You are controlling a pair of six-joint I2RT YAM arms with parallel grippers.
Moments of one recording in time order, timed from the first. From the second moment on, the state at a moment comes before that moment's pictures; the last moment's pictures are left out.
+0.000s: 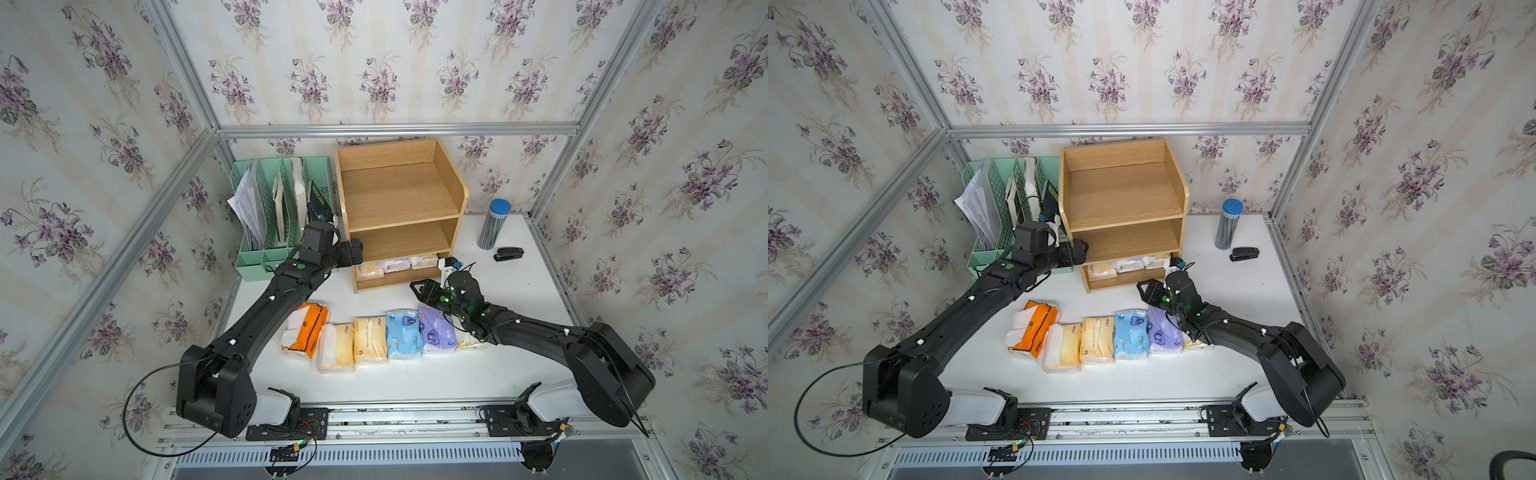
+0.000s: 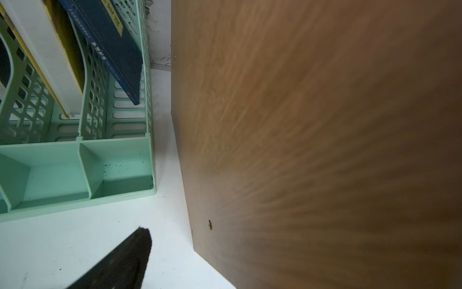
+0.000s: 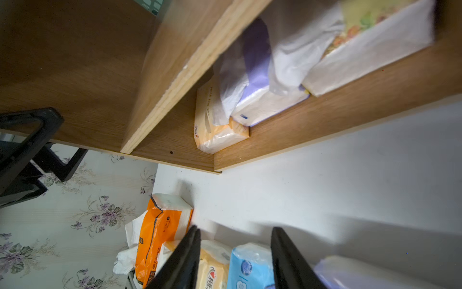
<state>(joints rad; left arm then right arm) -0.29 1.40 1.14 -0.34 0.03 -0.38 0.68 1.48 0.67 0.36 -0.10 0.91</state>
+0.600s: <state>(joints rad) -0.25 1.55 1.24 -0.32 0.17 -0.38 0.77 1.92 0.93 0.62 -0.06 1.02</state>
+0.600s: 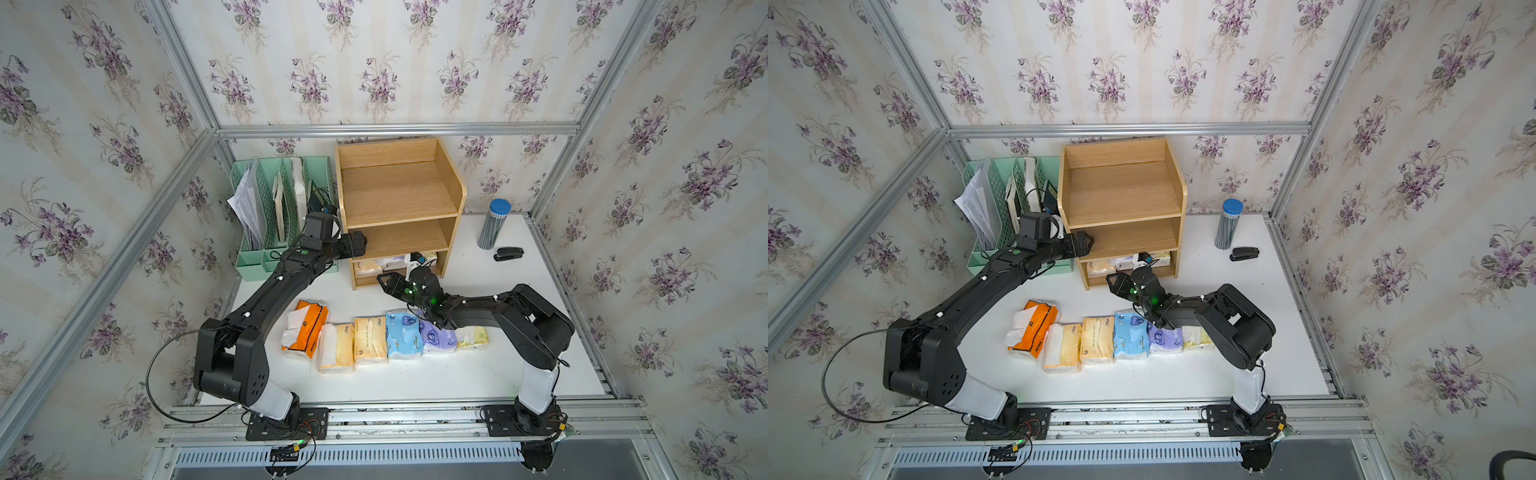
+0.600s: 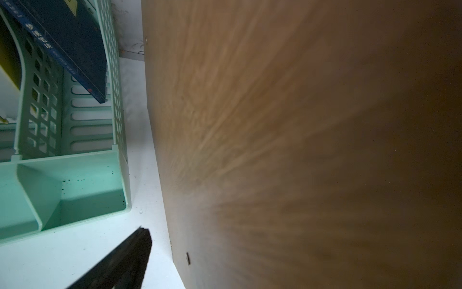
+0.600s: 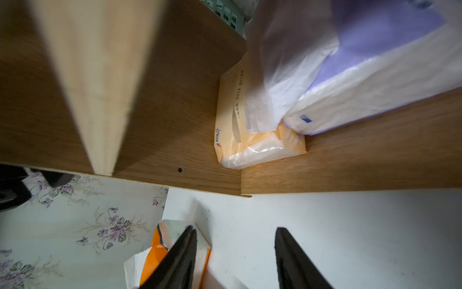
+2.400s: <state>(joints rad) -0.25 1.47 1.20 -0.36 0.26 -0.33 0.81 2.15 1.11 0.68 0.10 1.19</state>
